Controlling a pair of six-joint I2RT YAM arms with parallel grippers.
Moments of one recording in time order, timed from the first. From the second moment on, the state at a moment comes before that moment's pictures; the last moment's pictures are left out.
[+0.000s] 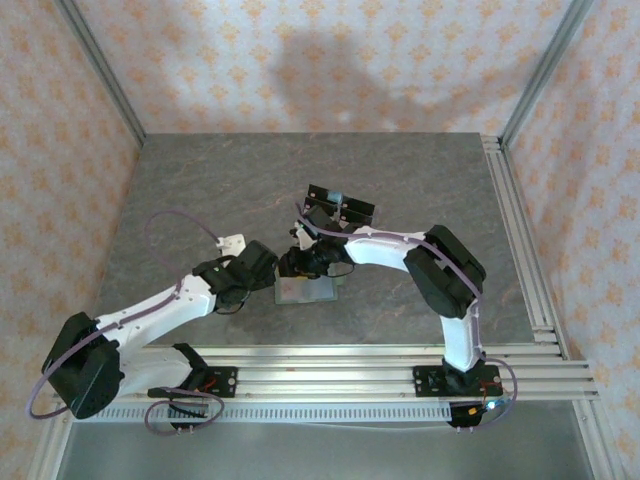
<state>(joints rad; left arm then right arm) -0.65 1.16 0.68 -0.68 -0.50 -0.90 0.82 1.97 1.27 -0.29 -0.55 0.71</state>
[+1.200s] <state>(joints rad) -0.83 1.20 0.53 -0.40 -0.32 -0.85 0.82 2.04 1.32 -0.29 -0.57 0.71</state>
